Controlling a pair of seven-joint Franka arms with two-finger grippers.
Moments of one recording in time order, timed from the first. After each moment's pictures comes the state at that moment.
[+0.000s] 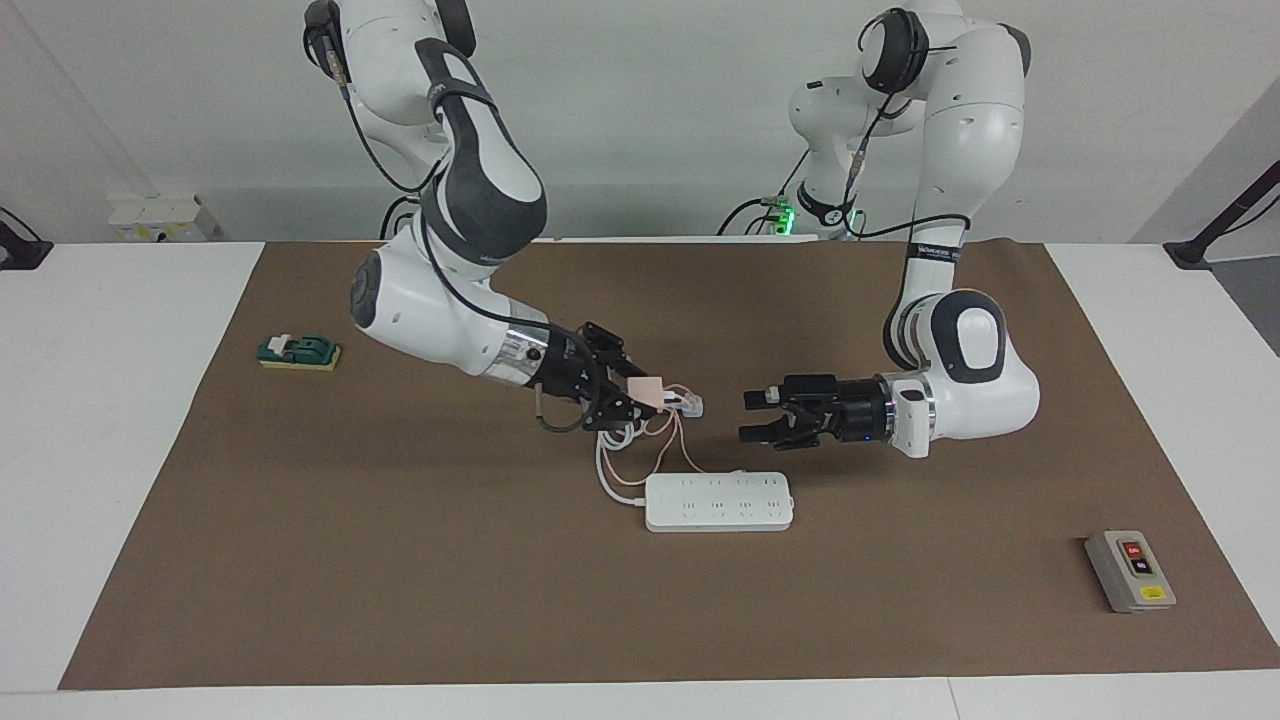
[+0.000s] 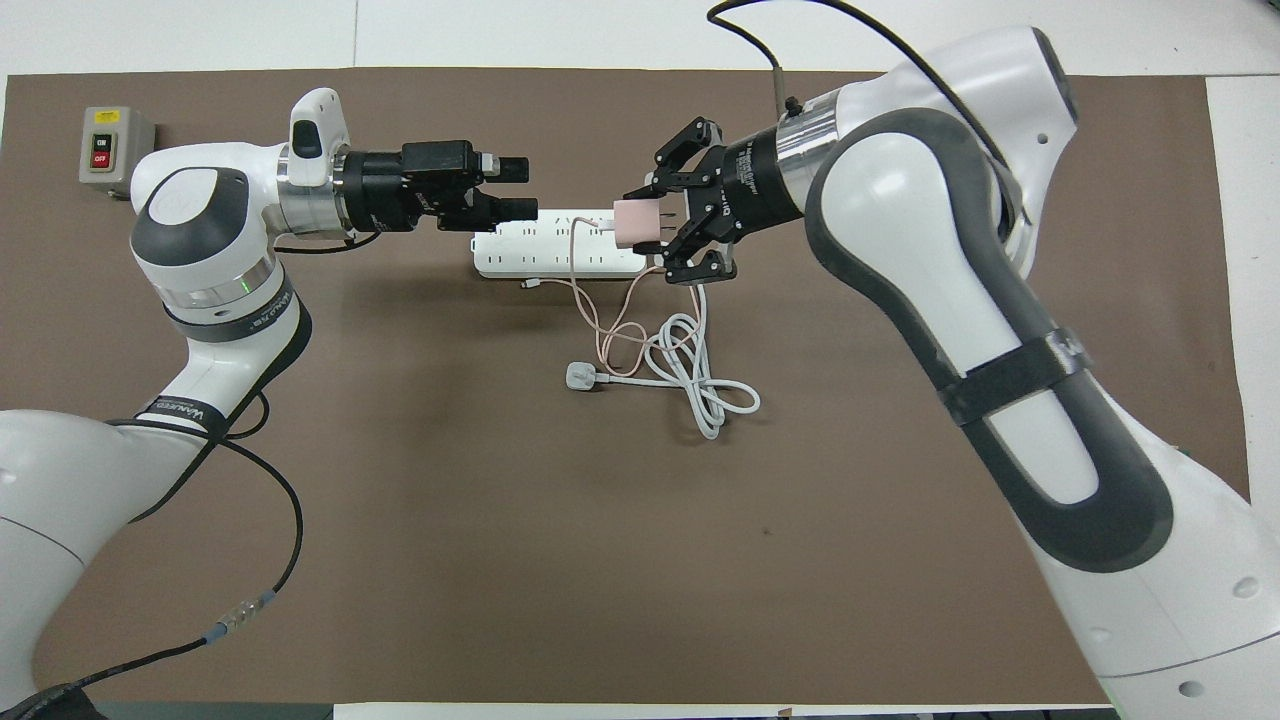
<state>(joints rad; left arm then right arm) -0.03 0.57 -0.19 -1.58 -1.52 1.75 0.53 0.30 0.49 0.05 -1.41 0.90 1.99 1.48</state>
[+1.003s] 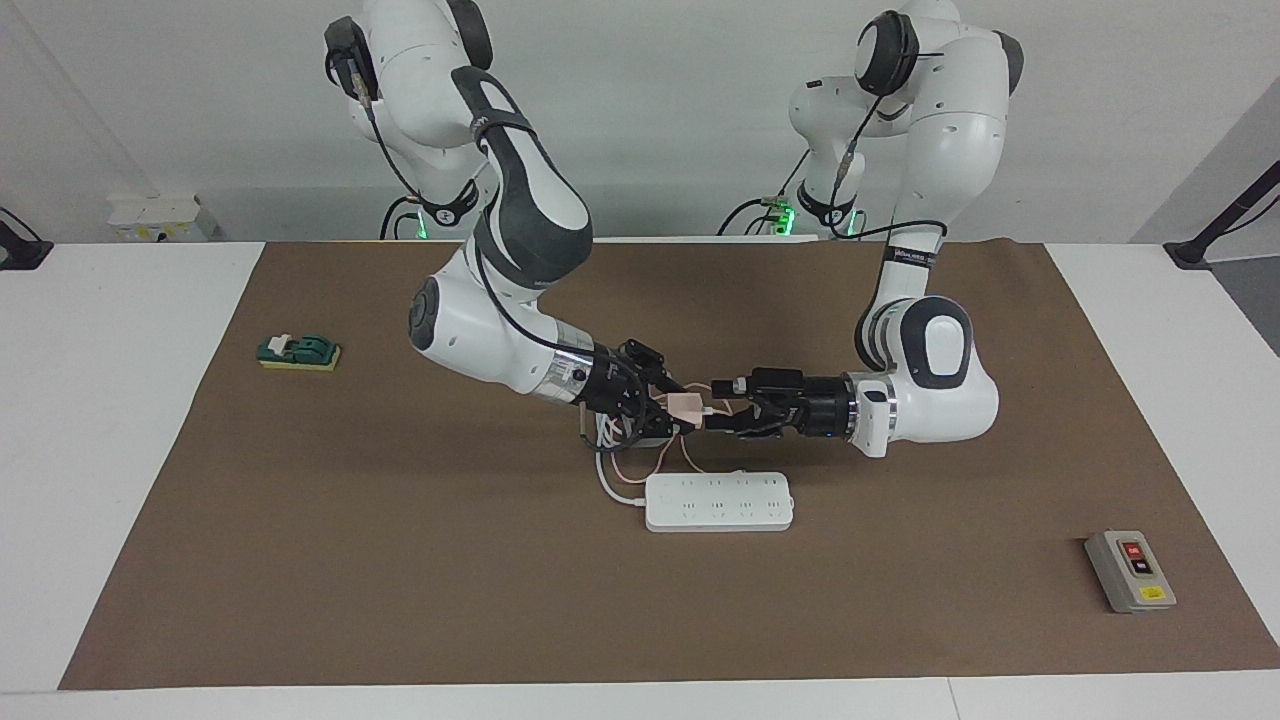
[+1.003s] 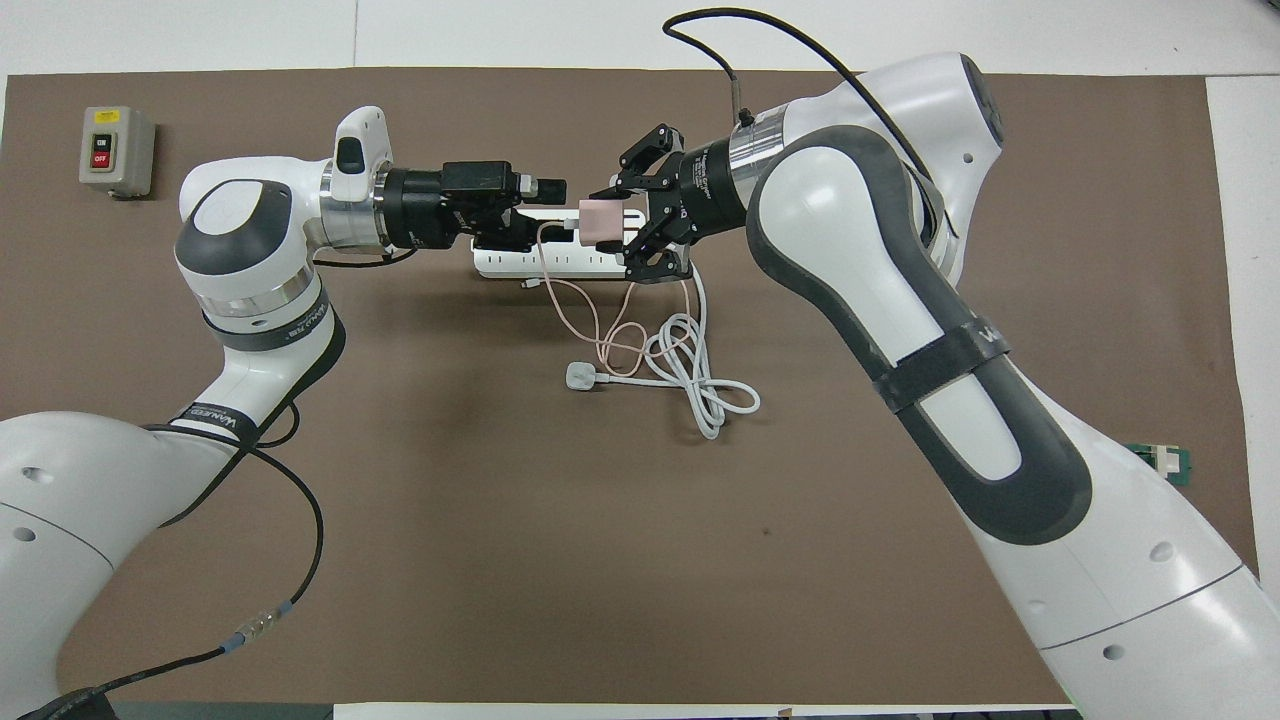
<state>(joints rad) -0.06 0.57 -0.20 -1.61 -1.54 1.74 0.53 0.33 0.55 0.04 -1.38 0.94 2.06 1.49</state>
